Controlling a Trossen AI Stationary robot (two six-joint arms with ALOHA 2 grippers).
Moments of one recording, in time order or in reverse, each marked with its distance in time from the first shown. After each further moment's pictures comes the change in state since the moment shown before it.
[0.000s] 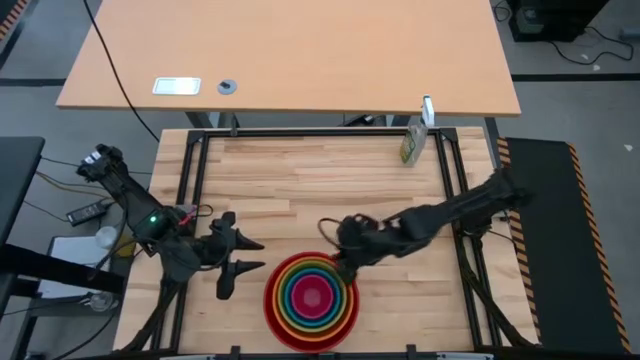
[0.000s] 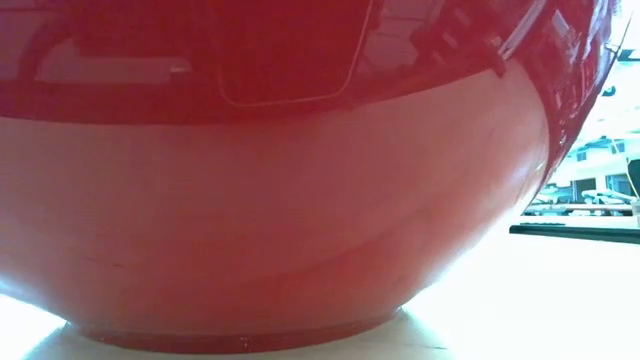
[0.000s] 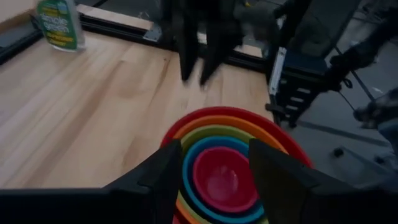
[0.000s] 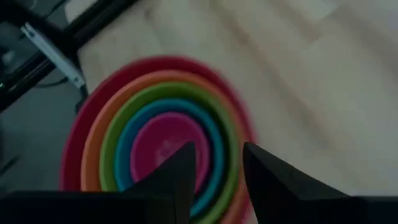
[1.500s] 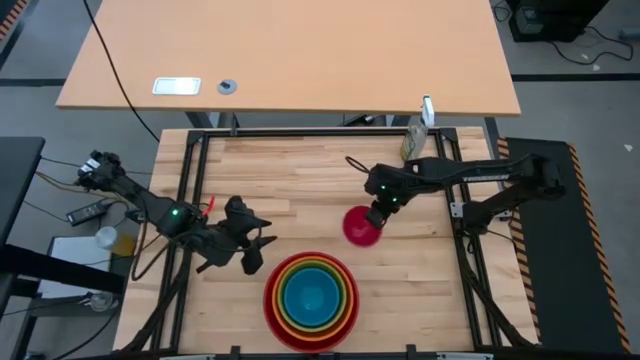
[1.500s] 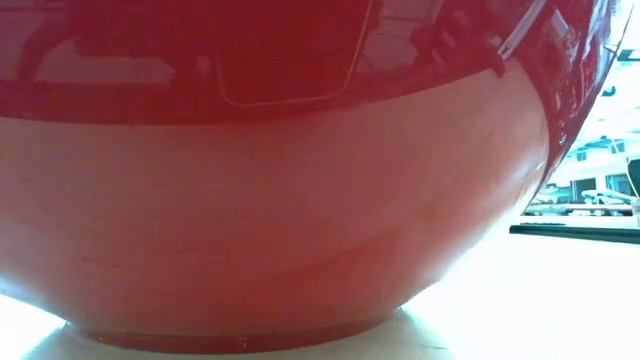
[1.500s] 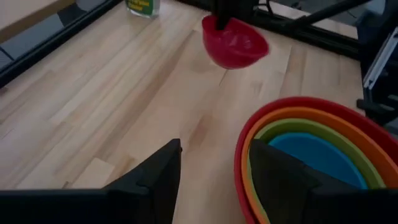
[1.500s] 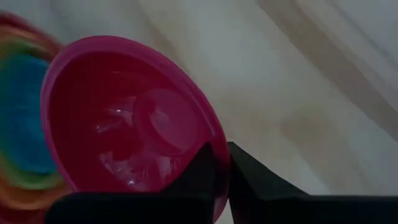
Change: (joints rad) left arm 0.209 0.062 0.000 -0.164 0.023 -0.102; right arm -0.461 -0.323 -0.436 -0.130 -0.420 -0.238
